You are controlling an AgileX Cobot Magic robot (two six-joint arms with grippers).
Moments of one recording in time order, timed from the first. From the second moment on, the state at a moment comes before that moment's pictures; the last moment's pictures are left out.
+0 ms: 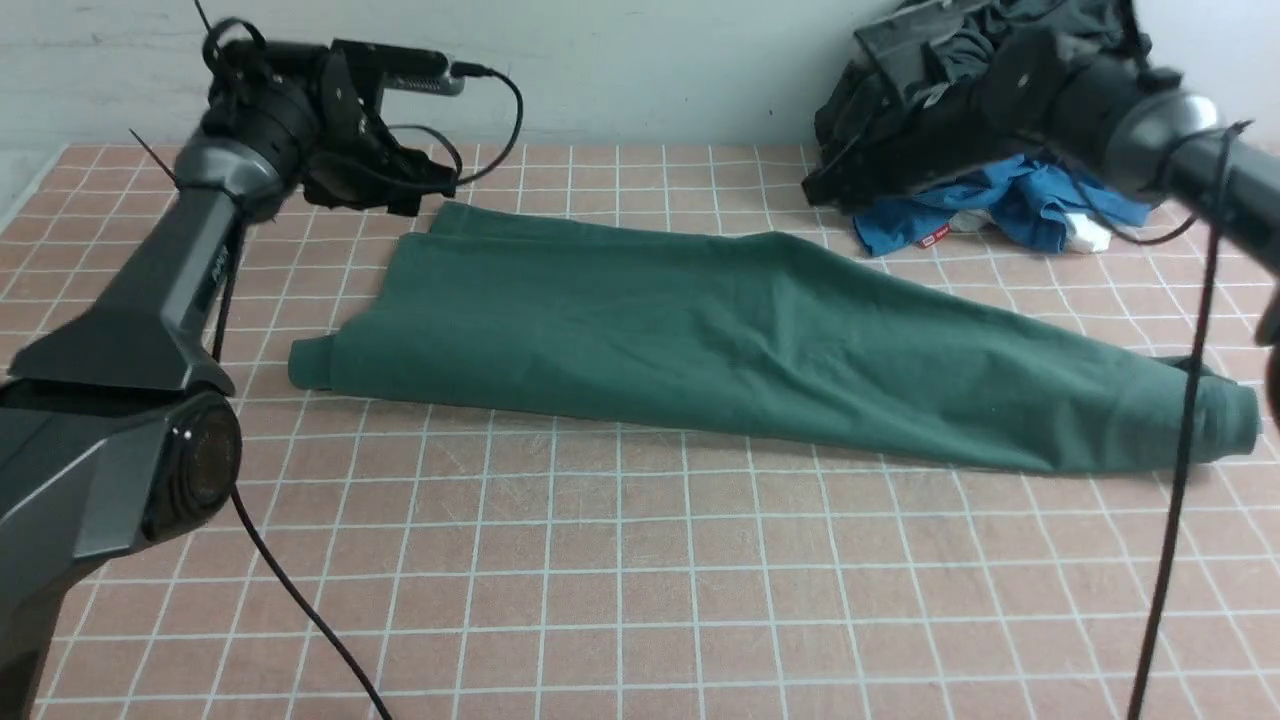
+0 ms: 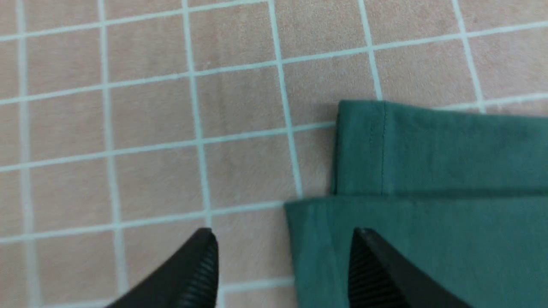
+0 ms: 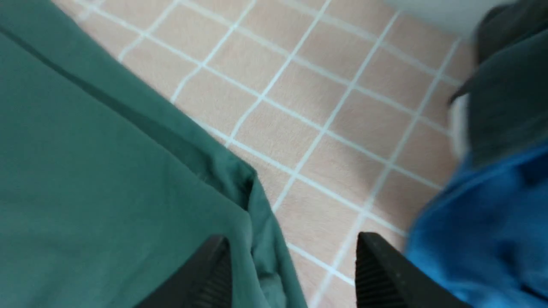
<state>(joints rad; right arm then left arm) 0.16 2.33 -2.19 0.37 0.80 -0.50 -0.07 2.66 -2.78 0.06 1.07 0.05</state>
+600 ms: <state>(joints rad) -0.33 2.01 -2.04 0.20 1.25 -0.19 0.00 1.58 -2.02 -0.04 1.25 0.25</state>
